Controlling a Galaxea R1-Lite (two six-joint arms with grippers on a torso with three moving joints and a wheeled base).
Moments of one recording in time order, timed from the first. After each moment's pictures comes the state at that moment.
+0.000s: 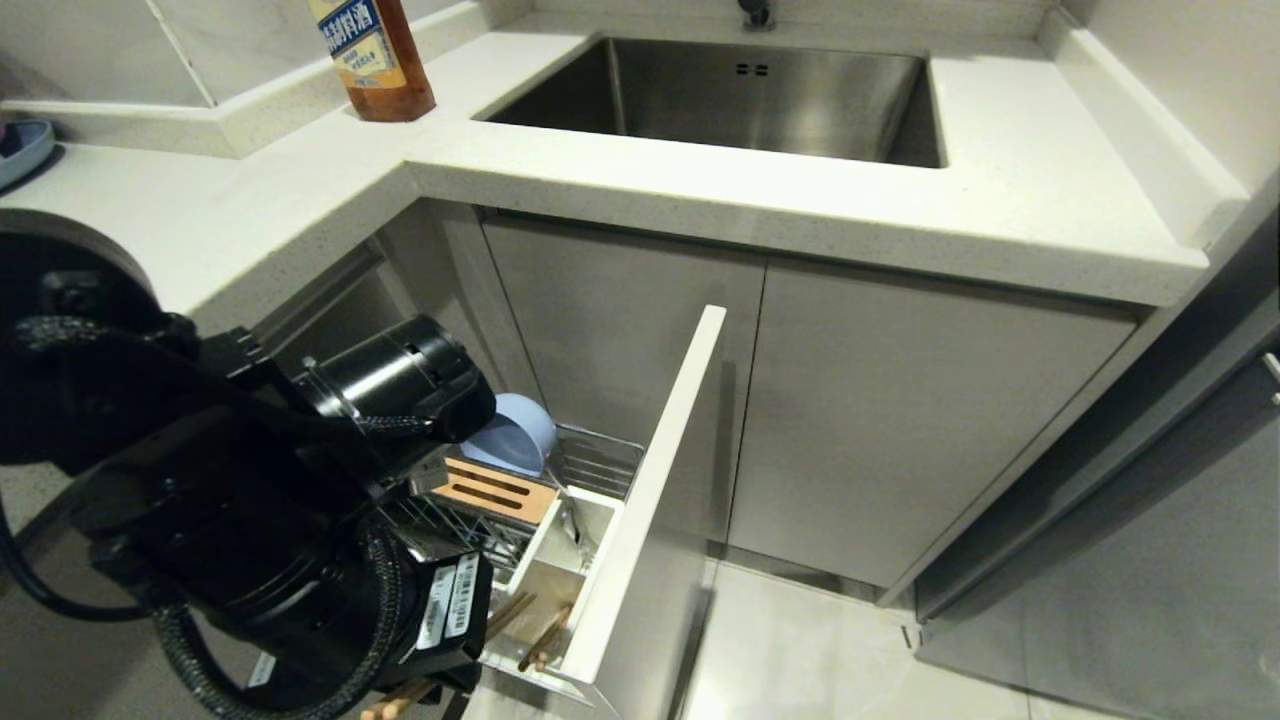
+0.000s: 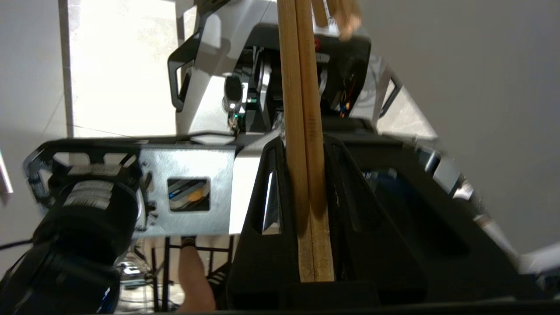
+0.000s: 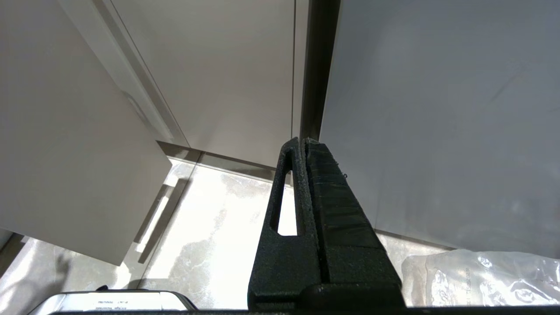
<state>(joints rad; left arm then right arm) -0.73 1.60 -1.34 1.06 0.00 -0.86 0.00 0.00 0.00 0.00 -0.01 0.01</state>
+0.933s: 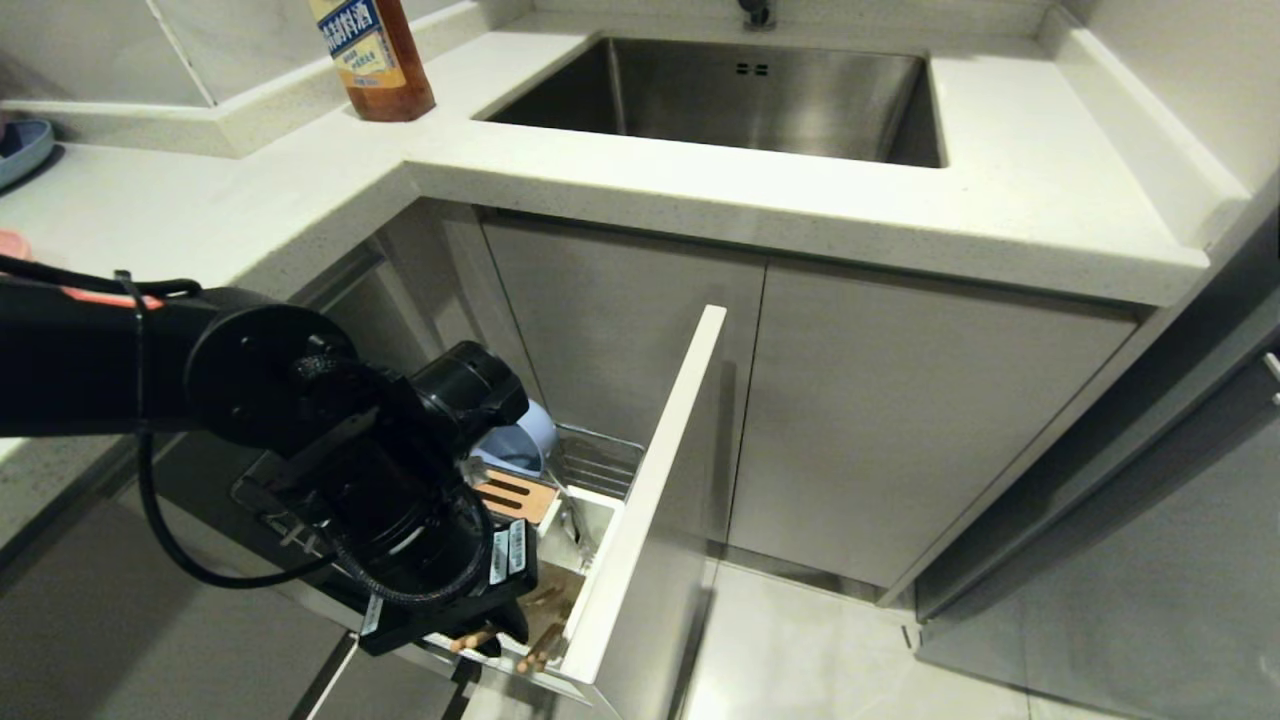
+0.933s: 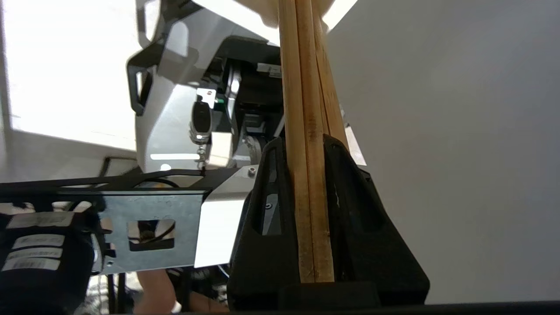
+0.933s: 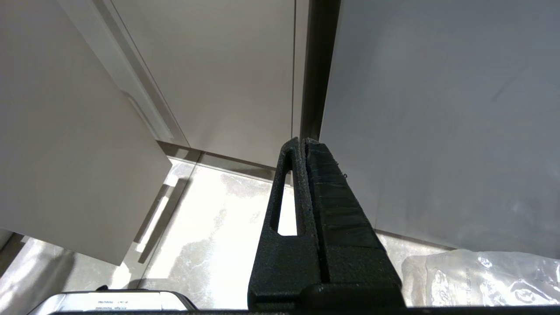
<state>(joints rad) -0.54 1.76 -1.29 0.87 -0.15 -0.79 0.00 0.00 0.00 0.00 -0.01 0.01</state>
